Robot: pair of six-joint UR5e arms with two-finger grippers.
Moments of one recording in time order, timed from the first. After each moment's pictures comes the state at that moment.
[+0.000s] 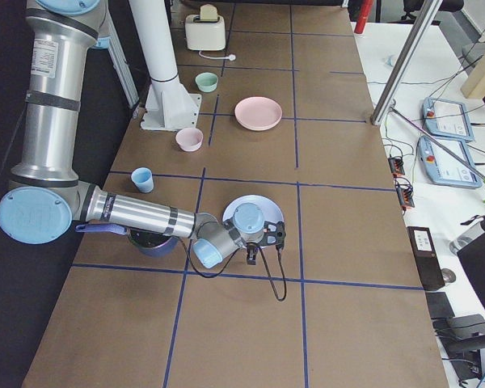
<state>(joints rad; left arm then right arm) -1.61 -1.55 -1.58 -1.47 -2.44 0.40 1.18 -1.73 1.43 -0.69 2.39 0.71</state>
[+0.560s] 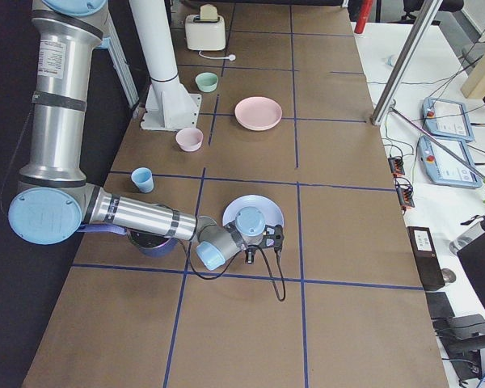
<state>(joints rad) -1.62 -1.55 -1.58 -1.47 -2.44 0.40 1.14 -1.72 1.39 -0.66 2.39 0.71</state>
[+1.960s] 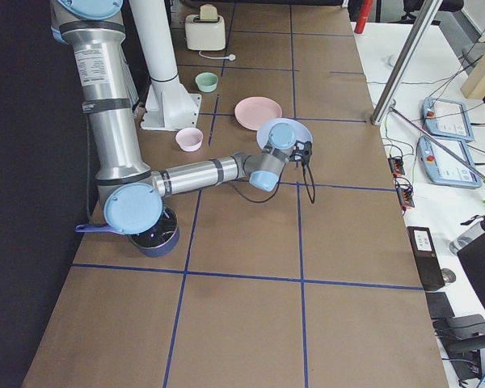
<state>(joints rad) -1.62 -1.55 -1.59 -1.47 -2.44 0.39 0.93 -1.32 1.57 -0.66 2.37 1.40</state>
